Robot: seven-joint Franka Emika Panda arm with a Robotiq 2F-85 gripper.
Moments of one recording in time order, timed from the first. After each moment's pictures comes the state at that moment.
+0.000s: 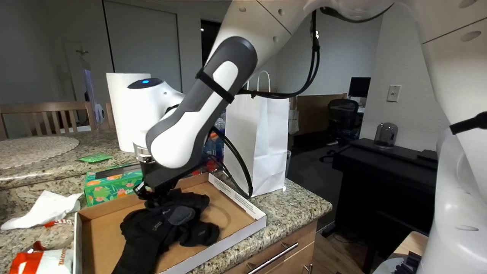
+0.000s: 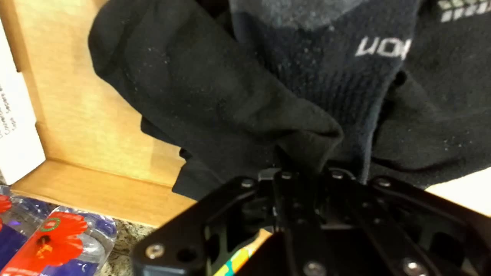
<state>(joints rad) 0.50 0.41 0.06 -2.02 -0.46 2.60 0.68</state>
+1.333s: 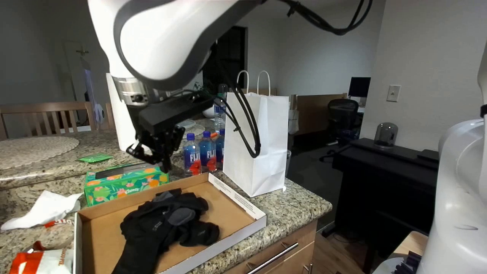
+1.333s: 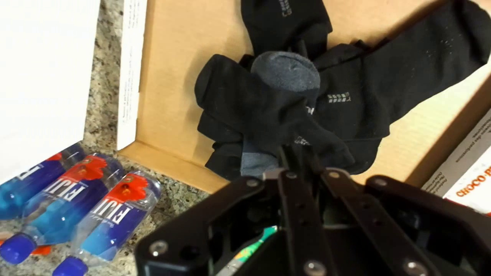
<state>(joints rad) 0.46 0.04 0.24 -2.10 -0.35 2.18 0.55</state>
